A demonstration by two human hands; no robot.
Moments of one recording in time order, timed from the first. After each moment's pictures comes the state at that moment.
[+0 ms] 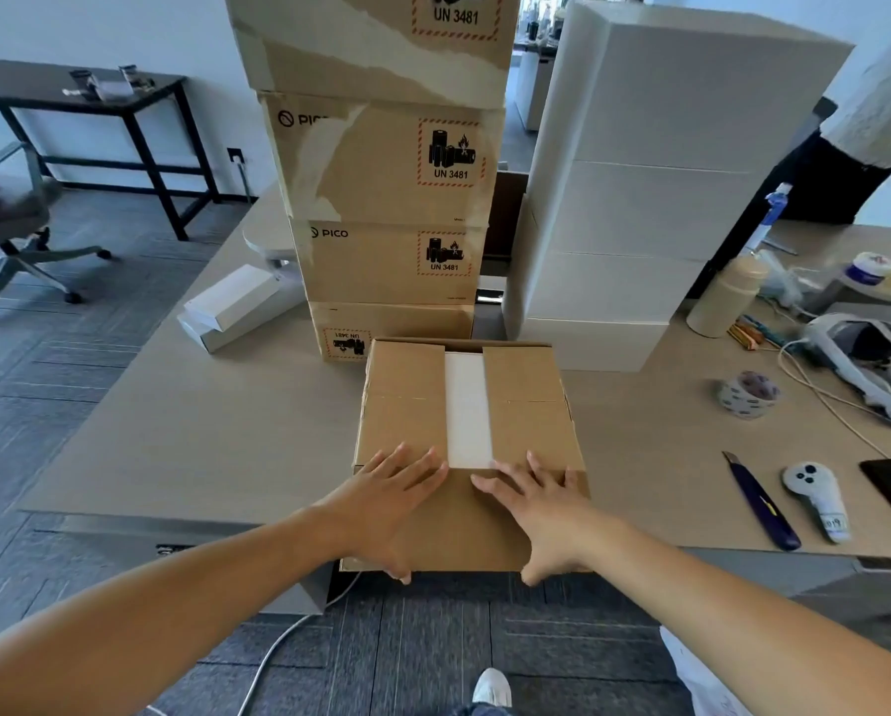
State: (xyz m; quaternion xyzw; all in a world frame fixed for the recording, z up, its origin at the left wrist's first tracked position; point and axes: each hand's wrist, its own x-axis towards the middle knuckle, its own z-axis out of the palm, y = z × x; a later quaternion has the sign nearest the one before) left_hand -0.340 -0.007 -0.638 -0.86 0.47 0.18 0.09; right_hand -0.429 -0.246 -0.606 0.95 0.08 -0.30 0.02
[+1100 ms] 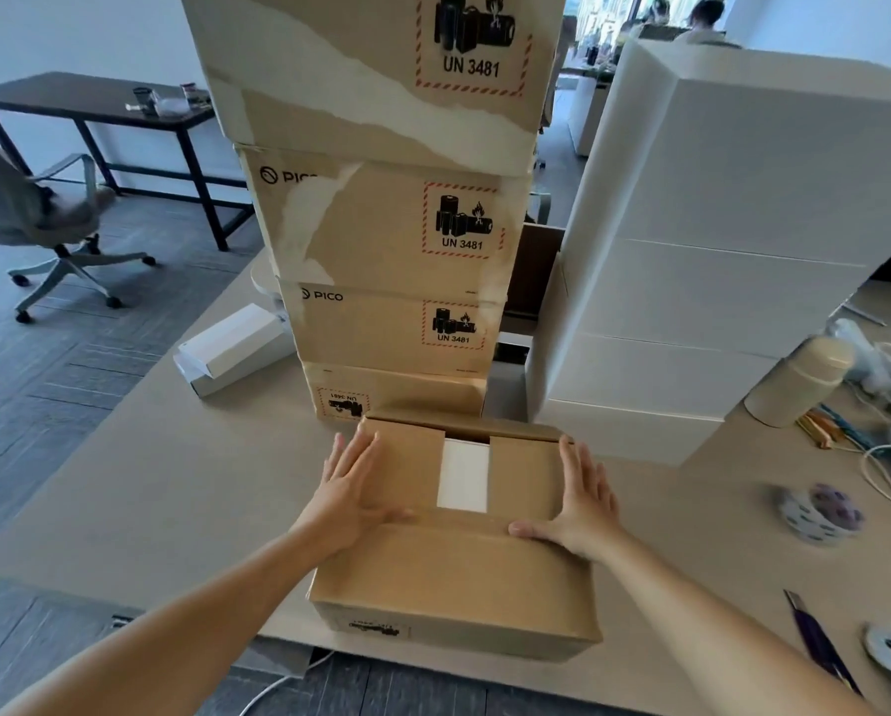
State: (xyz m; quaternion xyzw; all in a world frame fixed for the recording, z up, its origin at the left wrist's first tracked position) left_hand -0.202 -0.035 -0.673 -0.92 0.14 0.13 -0.33; right_hand -0.268 -0.354 -0.641 0.94 -0.14 -0.16 -0.28
